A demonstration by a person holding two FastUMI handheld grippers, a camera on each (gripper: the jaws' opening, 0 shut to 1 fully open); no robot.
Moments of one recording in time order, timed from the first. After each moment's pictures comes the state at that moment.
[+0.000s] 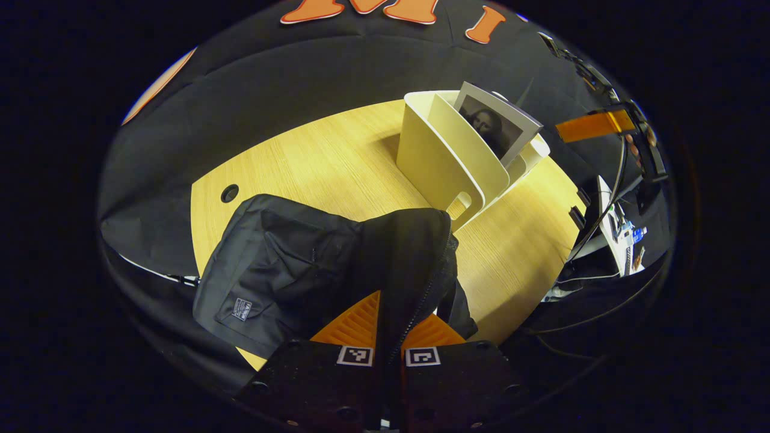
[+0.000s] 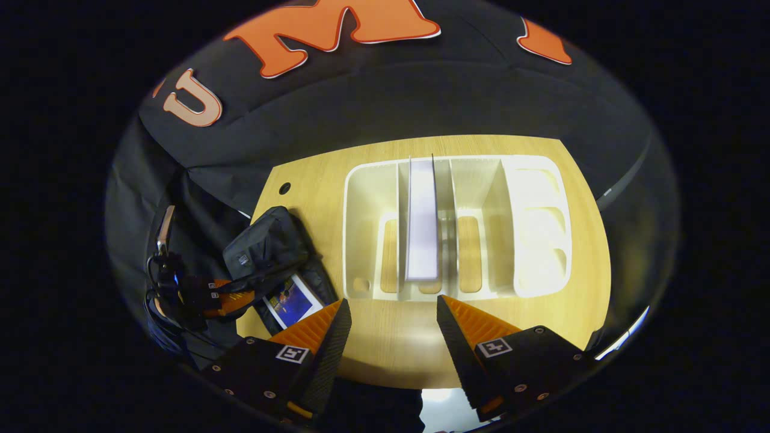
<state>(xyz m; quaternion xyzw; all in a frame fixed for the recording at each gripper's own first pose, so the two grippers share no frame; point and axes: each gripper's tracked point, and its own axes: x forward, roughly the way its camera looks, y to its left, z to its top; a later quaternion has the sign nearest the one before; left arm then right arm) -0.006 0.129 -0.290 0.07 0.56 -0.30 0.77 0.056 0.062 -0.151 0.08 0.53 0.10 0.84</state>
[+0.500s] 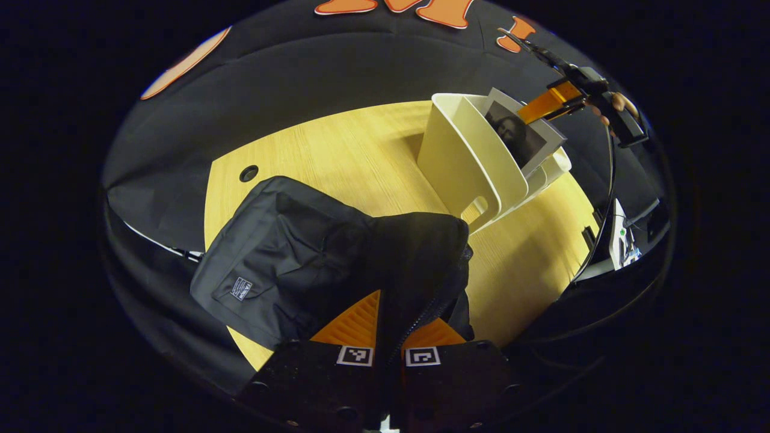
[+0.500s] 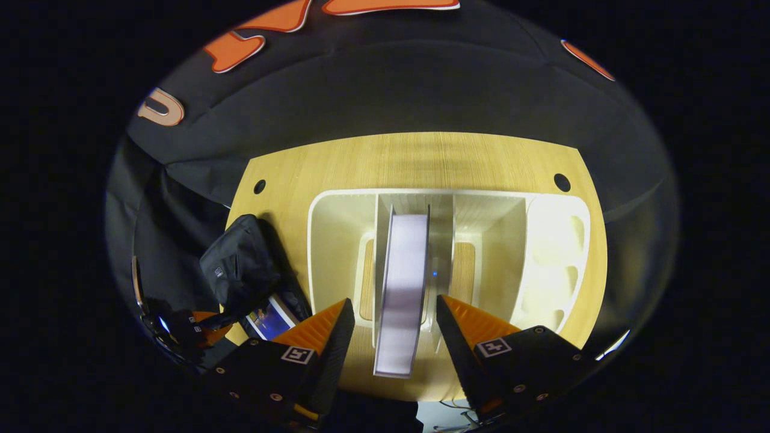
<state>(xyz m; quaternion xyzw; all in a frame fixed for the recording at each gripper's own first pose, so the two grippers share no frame) -0.014 0.132 -0.293 0.05 0.57 -0.24 0.78 0.137 0.060 -0.193 0.05 0.59 0.10 0.80</state>
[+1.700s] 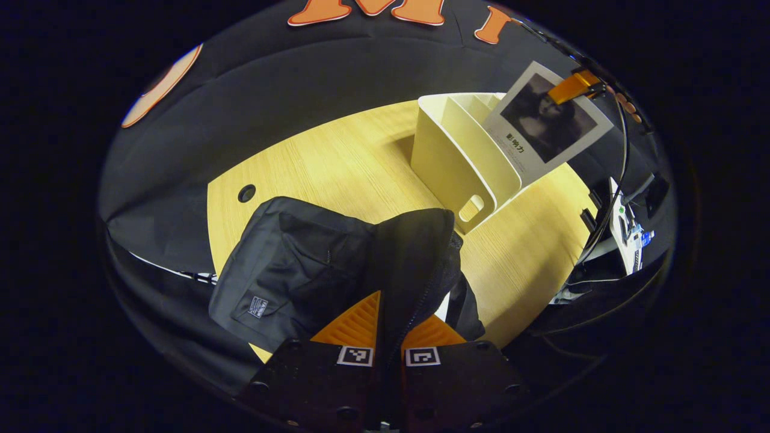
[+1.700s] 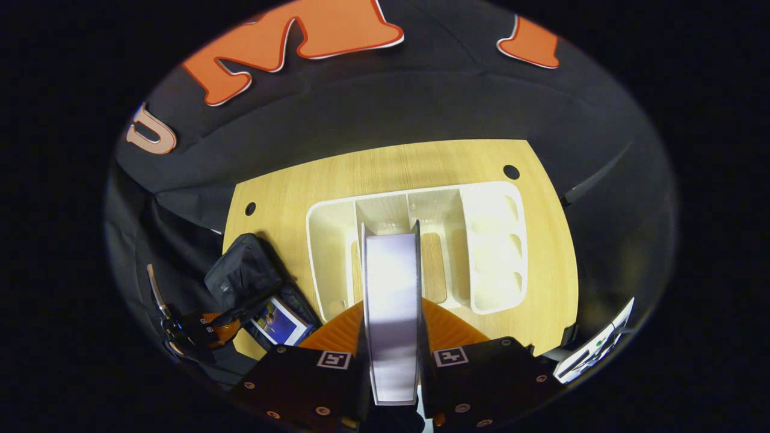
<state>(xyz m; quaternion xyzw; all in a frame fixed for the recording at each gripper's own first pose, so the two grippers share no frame) 0.007 0.143 -0.276 0.10 0.55 -0.29 0.78 0.072 0.025 -0.093 0.08 0.56 0.02 0.83</state>
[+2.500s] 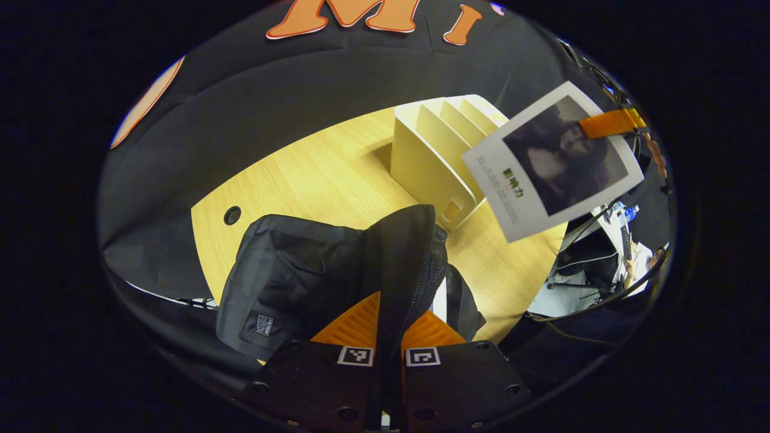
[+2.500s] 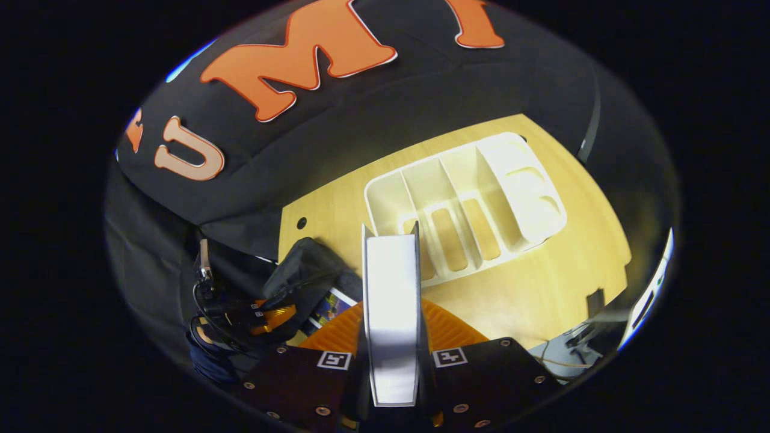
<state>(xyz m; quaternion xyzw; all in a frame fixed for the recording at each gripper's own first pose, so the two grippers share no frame) 0.012 0.149 -0.264 0.10 0.52 -0.36 0.77 -0.034 0.123 -0.093 0.26 0.50 0.04 0.83</state>
